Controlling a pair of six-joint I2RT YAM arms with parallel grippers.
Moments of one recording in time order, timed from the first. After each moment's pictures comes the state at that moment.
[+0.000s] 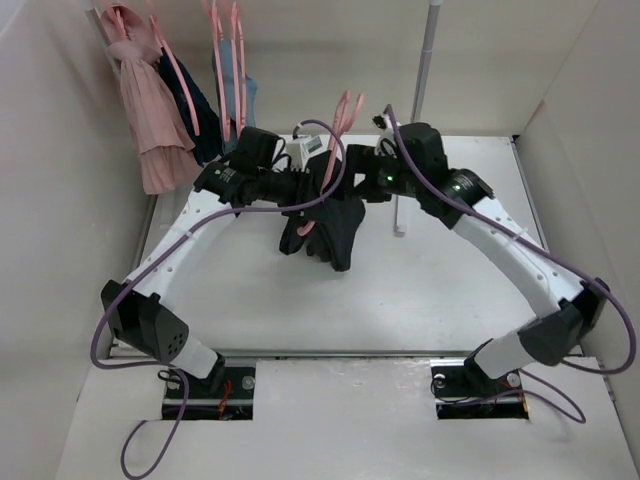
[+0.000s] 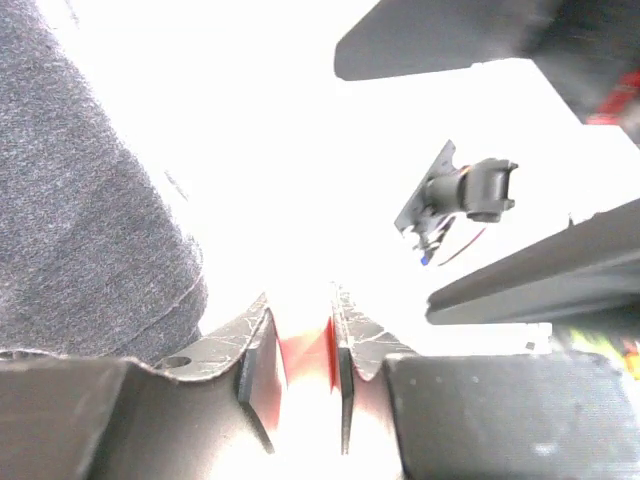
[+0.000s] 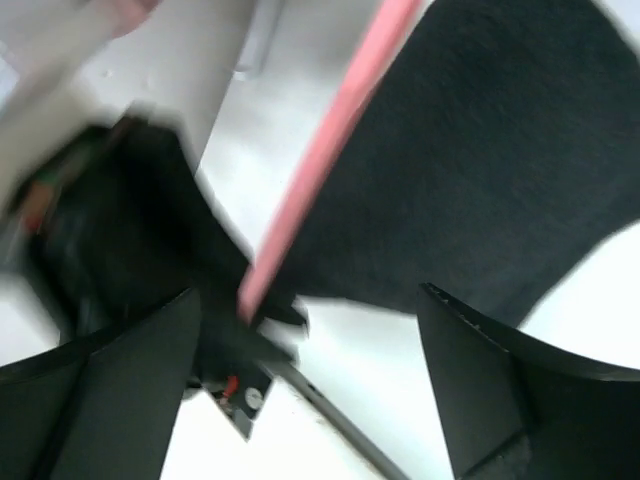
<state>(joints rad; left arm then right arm) -0.49 1.49 1.56 -0.84 0.68 -0.24 0.64 1.53 1.64 -0.58 -0.22 0.61</state>
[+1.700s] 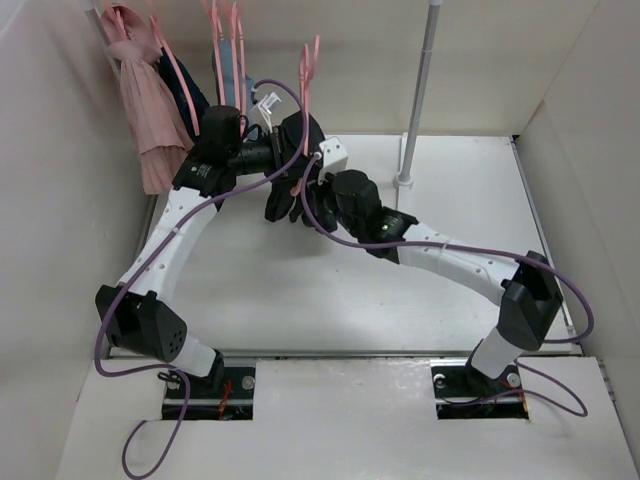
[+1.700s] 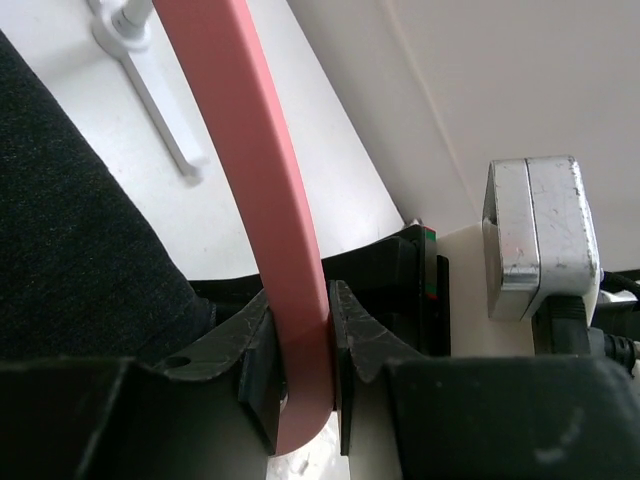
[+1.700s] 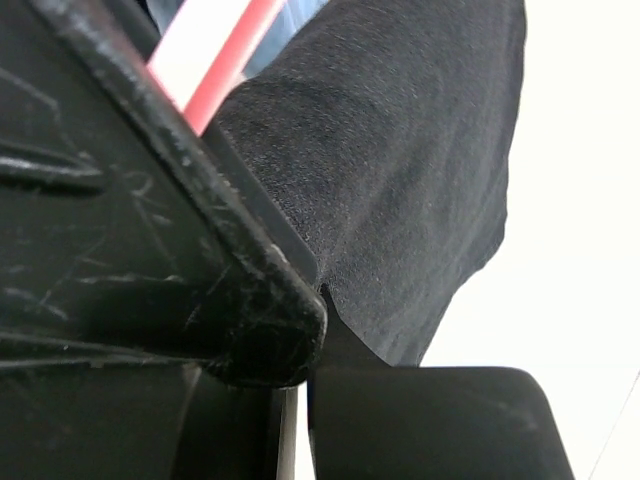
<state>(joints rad) -0.32 1.48 1.53 -0.44 0.82 -0.57 0.90 1.63 1.34 0.10 0.35 0.09</state>
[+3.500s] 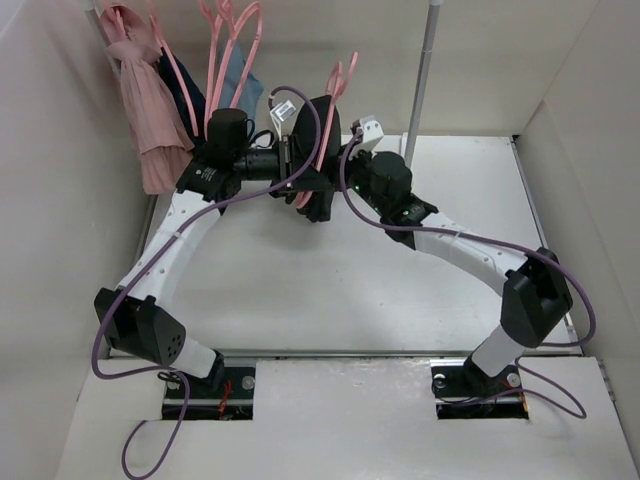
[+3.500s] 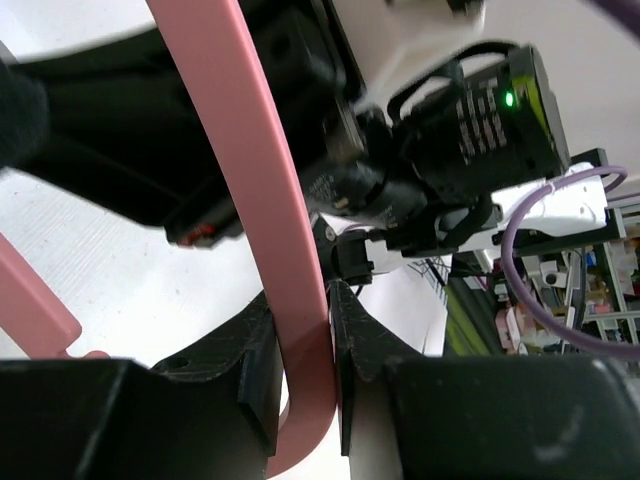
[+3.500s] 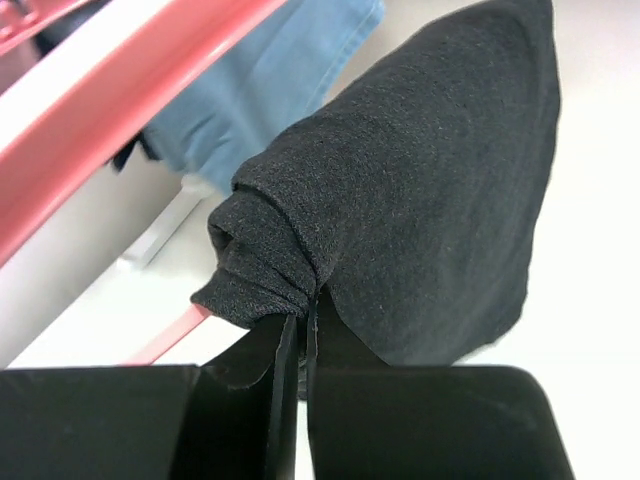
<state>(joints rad) -0.34 1.46 1.52 -0.44 1.00 -0.61 0.70 1.63 1.29 0.35 0.08 0.24</state>
